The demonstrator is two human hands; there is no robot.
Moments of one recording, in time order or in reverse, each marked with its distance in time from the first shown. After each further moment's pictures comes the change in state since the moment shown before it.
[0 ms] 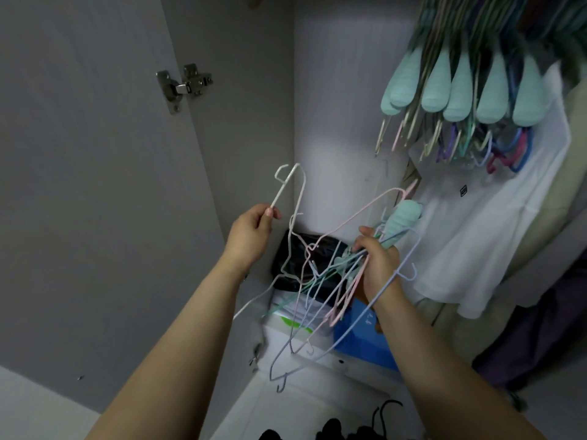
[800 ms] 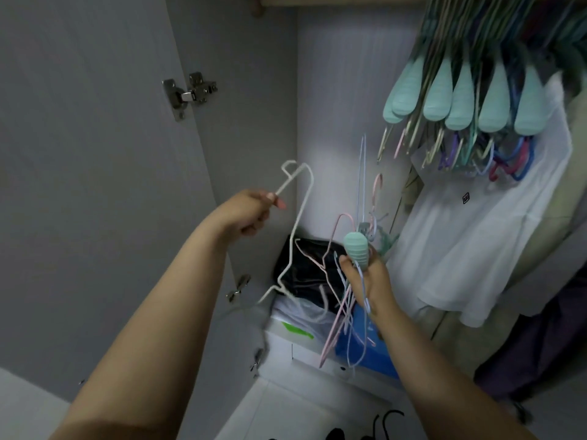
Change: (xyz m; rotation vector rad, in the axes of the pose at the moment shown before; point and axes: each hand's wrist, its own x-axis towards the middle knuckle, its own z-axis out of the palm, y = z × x) left_hand 0.051 0.030 -0.032 -0.219 -0.395 -0.308; right_hand -0.005 0.015 -0.011 -0.541 -0.270 -0.110
